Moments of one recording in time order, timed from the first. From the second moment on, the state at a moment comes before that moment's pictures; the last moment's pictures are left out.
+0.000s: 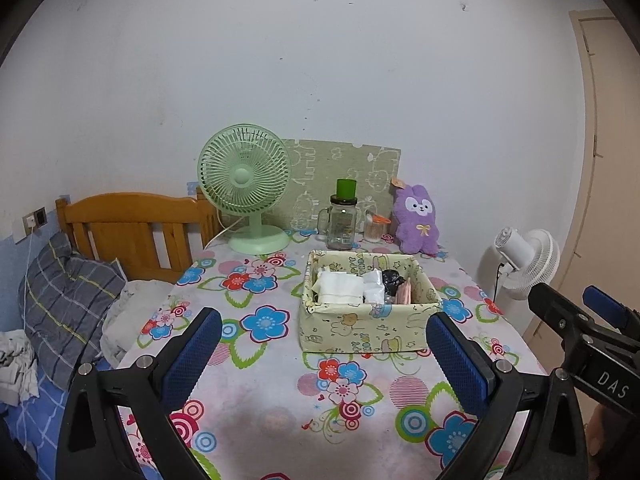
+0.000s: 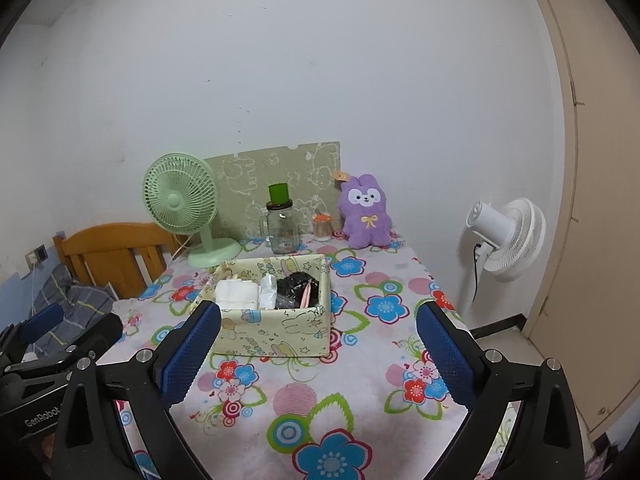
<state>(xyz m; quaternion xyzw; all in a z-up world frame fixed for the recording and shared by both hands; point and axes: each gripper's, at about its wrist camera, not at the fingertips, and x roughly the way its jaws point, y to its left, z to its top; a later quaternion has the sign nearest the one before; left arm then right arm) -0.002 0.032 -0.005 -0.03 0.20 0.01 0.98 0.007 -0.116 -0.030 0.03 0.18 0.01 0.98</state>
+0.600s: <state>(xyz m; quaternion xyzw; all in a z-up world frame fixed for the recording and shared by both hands) -0.005 0.028 -0.006 -0.03 0.21 0.00 0.98 0.004 -0.117 -0.028 0.03 0.18 0.01 0.98</state>
